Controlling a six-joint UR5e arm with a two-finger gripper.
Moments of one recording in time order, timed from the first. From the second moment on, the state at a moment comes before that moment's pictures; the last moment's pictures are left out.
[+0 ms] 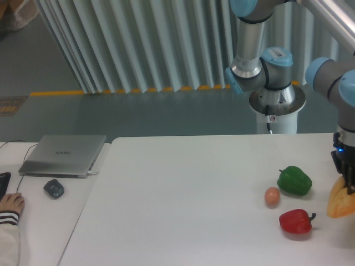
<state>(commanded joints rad) 2.52 -1.93 -1.46 -1.24 1.59 1.50</state>
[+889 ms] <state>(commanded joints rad) 2.52 -1.93 -1.46 -1.22 1.59 1.51</state>
